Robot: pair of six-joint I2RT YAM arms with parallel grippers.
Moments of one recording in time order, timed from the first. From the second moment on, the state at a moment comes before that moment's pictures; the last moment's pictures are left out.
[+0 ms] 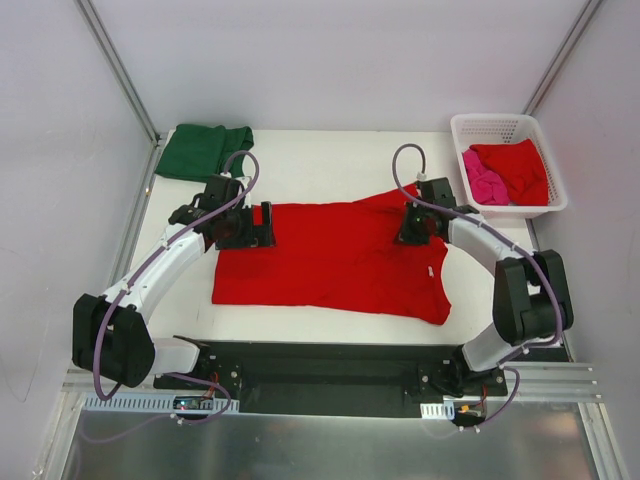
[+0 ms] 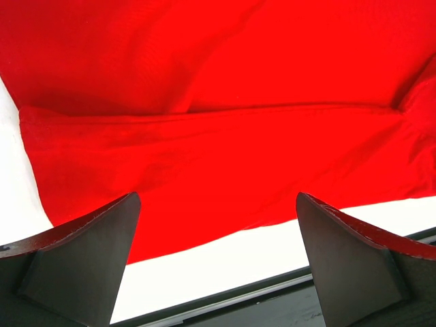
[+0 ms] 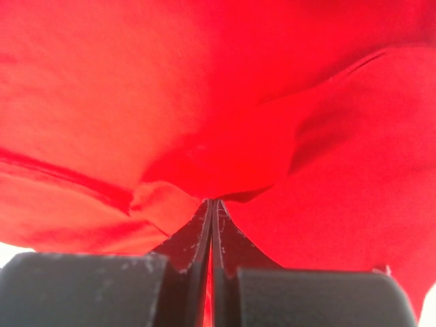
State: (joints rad) left arm -0.32 1.30 1.01 -0.68 0.16 -0.36; right arm 0.26 1.55 0.97 -0.41 -0.20 0.45
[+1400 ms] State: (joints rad) left arm -0.32 1.30 0.98 -0.68 0.16 -0.36; right arm 0.33 1.94 1.30 -0.33 -0.35 0.42
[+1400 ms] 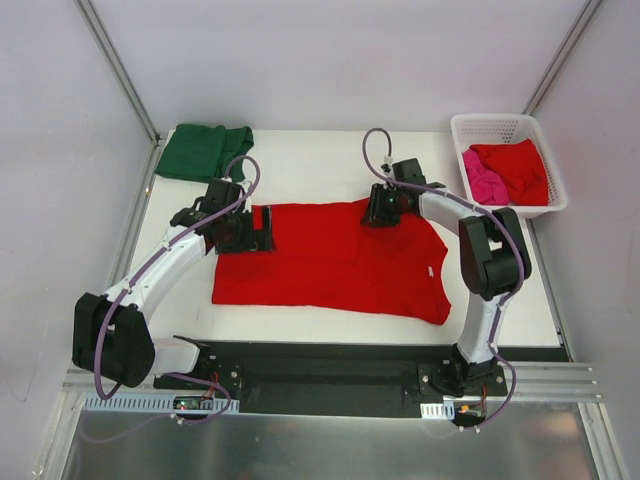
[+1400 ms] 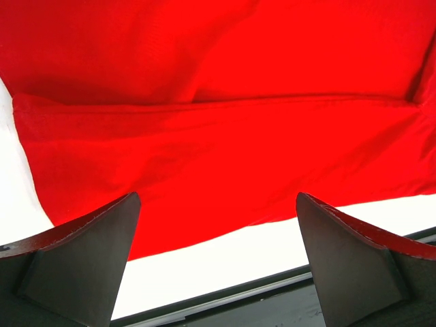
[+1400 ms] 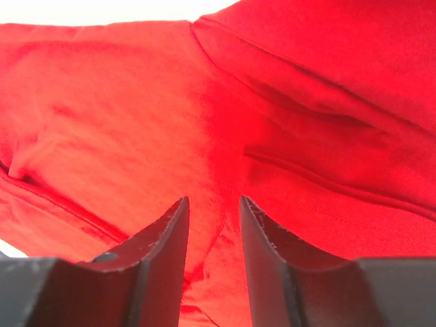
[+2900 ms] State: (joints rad) left arm -0.32 1.32 0.98 -0.67 0.16 -0.35; right arm 0.04 2.12 1.76 -0.55 -0.10 0.40
